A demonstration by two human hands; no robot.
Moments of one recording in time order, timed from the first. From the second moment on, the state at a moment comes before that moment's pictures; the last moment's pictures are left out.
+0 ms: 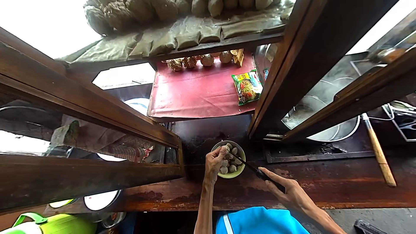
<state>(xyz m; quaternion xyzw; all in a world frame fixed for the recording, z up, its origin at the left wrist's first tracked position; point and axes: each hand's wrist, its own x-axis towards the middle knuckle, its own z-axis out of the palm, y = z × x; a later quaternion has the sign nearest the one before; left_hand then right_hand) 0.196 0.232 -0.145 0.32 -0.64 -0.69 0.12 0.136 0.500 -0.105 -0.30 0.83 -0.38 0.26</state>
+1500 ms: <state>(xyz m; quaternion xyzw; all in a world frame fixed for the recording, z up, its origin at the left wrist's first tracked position) 0.205 0.267 -0.132 0.30 -0.32 -0.88 0.19 0.162 0.475 -0.109 -0.33 0.83 -0.42 0.15</state>
